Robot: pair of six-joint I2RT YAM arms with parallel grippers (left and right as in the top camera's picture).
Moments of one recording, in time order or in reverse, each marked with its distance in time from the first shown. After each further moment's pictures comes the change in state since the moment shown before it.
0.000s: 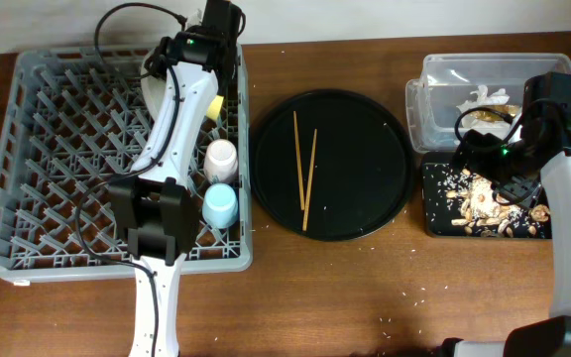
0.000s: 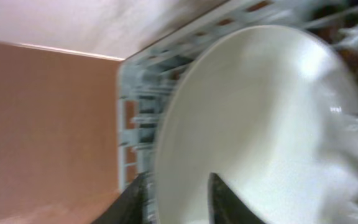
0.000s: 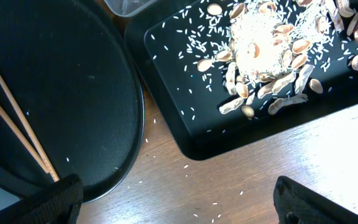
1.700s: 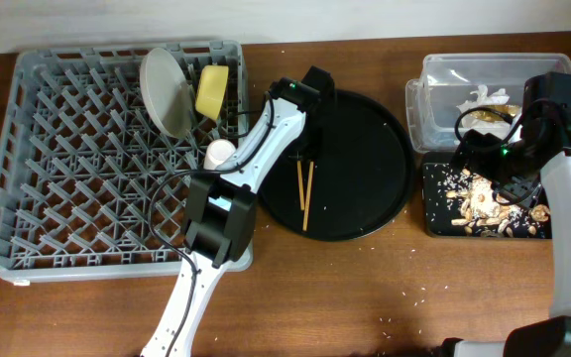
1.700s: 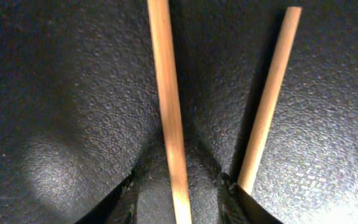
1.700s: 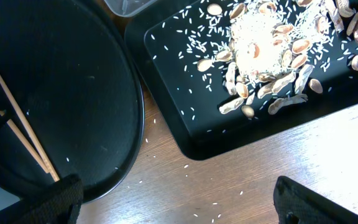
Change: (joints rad) left arm -0.282 0.202 -0.027 -0.131 0.915 -0.667; right arm 0.000 0.000 0.000 0.000 0.000 0.000
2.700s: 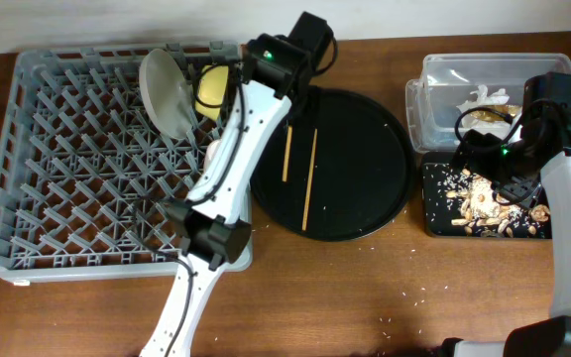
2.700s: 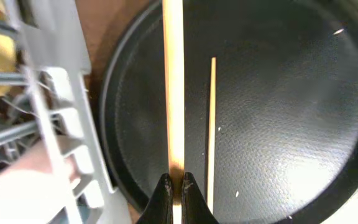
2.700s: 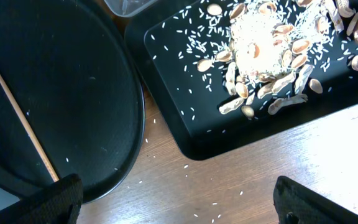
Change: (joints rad) left arm 0.005 -0.058 0.586 -0.419 -0.071 0.127; right arm 0.000 0.000 0.000 0.000 0.000 0.000
